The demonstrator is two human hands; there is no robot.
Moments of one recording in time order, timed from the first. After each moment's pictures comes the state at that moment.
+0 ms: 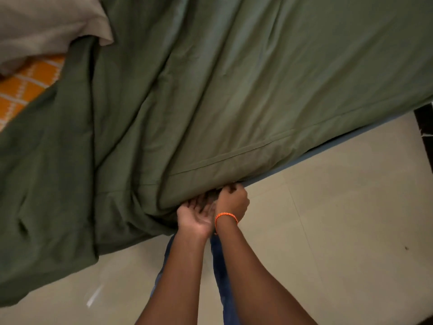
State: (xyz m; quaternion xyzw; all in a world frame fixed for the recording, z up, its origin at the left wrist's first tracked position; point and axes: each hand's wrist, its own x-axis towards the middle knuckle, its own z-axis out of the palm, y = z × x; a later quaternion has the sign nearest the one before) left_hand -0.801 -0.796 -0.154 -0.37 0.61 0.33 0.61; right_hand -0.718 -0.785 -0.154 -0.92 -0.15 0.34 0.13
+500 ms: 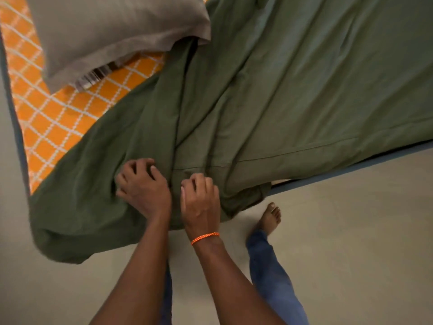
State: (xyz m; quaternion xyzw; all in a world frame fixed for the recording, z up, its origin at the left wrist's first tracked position) left_hand -1.041 -0.781 -0.117 0.41 0.90 0.13 0.04; right_hand -0.936 -0.826 -0.116 -0.68 -0.70 0.18 0.16
